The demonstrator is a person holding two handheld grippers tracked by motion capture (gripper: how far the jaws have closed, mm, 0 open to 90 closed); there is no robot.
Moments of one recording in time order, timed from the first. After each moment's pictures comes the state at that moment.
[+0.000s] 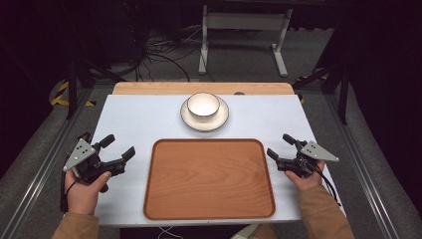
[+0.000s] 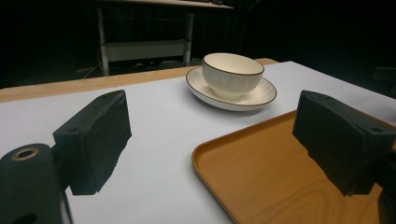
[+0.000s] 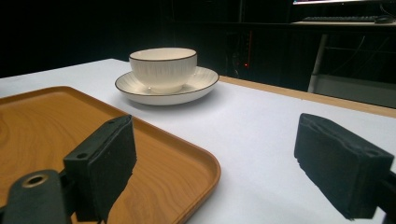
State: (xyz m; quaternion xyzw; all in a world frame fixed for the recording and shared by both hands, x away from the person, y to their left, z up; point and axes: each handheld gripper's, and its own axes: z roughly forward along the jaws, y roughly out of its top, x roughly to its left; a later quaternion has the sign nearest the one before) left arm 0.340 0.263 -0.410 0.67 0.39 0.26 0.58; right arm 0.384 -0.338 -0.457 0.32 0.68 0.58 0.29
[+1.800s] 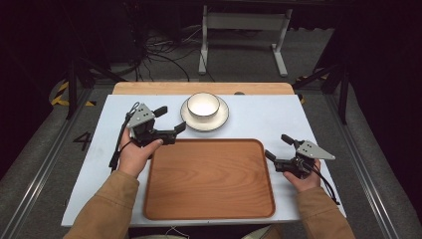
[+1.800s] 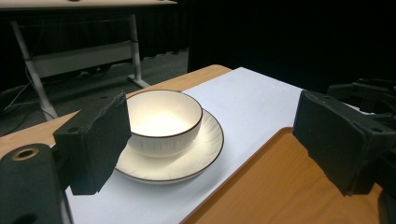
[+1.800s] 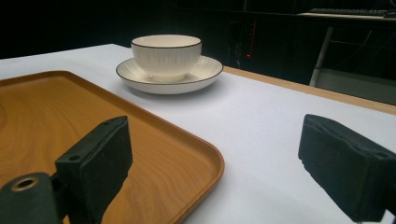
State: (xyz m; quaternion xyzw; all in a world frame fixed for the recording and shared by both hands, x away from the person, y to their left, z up) left arm 0.426 0.137 -0.367 0.72 0.30 0.20 0.59; right arm 0.386 -0.333 -0.456 0.32 0.71 0.56 0.29
